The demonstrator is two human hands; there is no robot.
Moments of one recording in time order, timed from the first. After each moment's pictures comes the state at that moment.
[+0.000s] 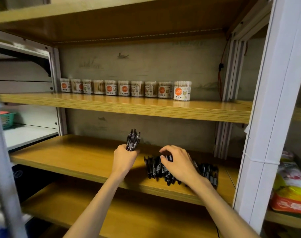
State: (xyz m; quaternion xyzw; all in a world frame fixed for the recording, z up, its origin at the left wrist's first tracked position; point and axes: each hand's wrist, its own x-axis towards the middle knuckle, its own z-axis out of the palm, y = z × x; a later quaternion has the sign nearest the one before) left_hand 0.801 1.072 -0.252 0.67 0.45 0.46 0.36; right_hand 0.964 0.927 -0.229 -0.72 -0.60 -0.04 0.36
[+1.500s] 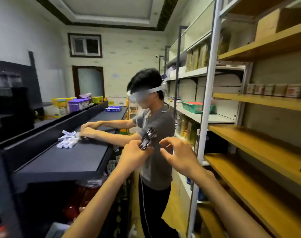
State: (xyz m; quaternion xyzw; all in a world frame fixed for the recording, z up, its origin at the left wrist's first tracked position) left_hand 0.497 0.529 -0.213 0.41 0.75 0.51 0.04; right_hand 0.645 0.643 -0.206 -0.18 -0.90 0.17 0.35
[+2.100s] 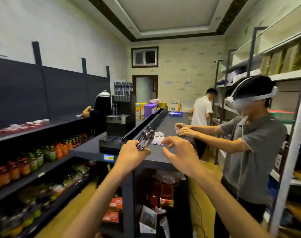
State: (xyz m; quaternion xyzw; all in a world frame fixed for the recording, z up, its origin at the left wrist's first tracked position) left_hand 0.325 0.154 -0.194 0.26 0.83 0.49 -0.07; right_hand 0.426 0.322 -0.199 -0.03 -0.90 0.22 0.37
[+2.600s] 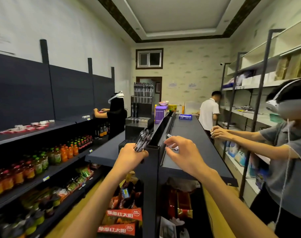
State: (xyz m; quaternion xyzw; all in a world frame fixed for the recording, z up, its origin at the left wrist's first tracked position) left_hand 0.188 0.065 -0.206 0.25 0.82 0.52 -0.03; right_hand 0.299 0.245 -0.198 -0.04 -0.91 0.20 0.37
